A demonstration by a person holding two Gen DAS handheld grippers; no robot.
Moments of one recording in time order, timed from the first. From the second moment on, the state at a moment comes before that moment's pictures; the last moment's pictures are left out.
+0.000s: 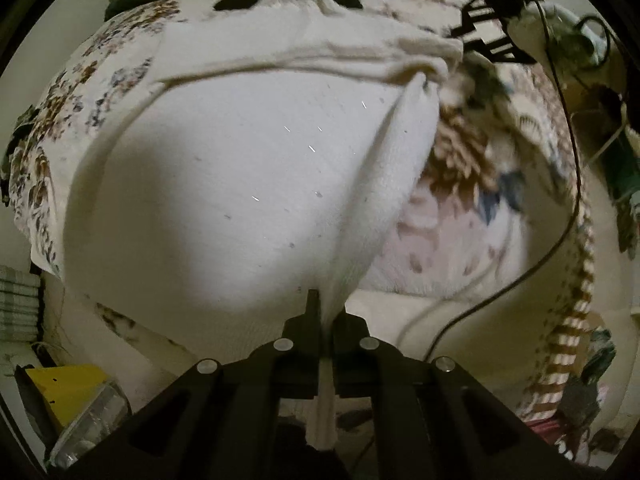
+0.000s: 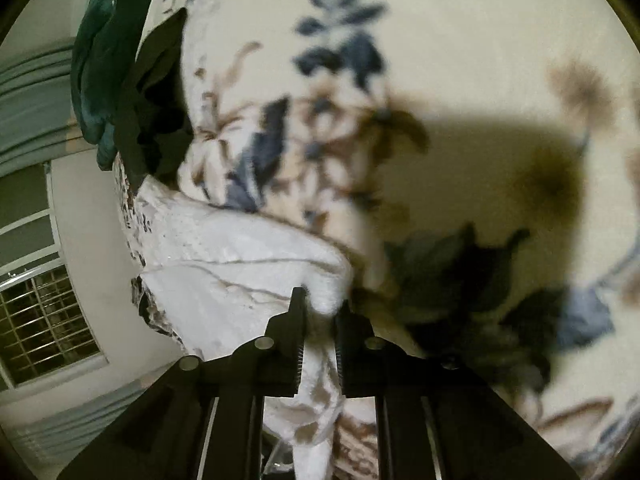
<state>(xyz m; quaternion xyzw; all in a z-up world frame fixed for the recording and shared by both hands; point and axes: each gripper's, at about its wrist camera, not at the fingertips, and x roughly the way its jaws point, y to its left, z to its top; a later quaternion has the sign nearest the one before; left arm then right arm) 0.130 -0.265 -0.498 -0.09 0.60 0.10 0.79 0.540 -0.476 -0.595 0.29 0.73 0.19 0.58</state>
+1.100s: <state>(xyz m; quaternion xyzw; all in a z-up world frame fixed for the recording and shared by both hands) 0.071 0.134 -0.561 -0.40 0.56 0.12 0.72 0.562 0.078 -0.537 0.01 0.75 0.14 0.65</state>
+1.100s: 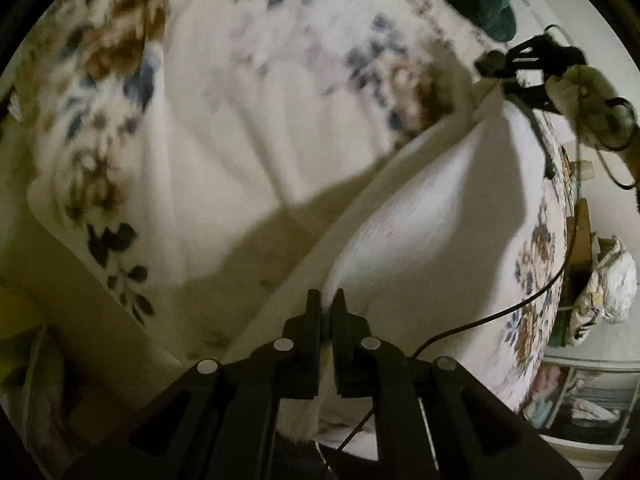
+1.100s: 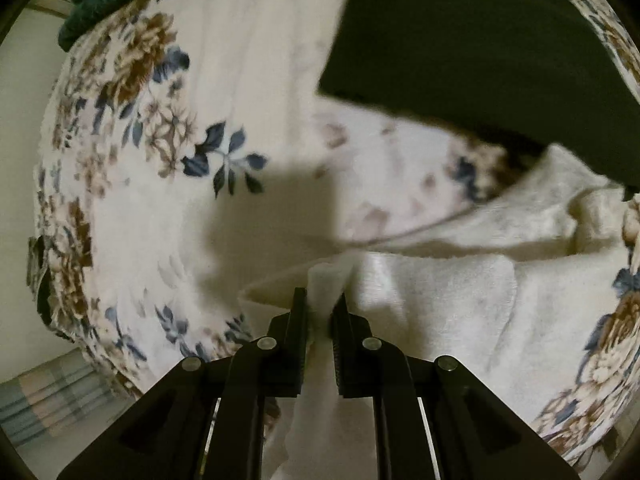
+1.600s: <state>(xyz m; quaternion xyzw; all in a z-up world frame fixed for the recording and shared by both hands) 0.065 0.133 -0.575 -0.39 0.58 0.09 0.71 0.417 -0.050 -0.515 0.07 0.77 0.19 0.60</state>
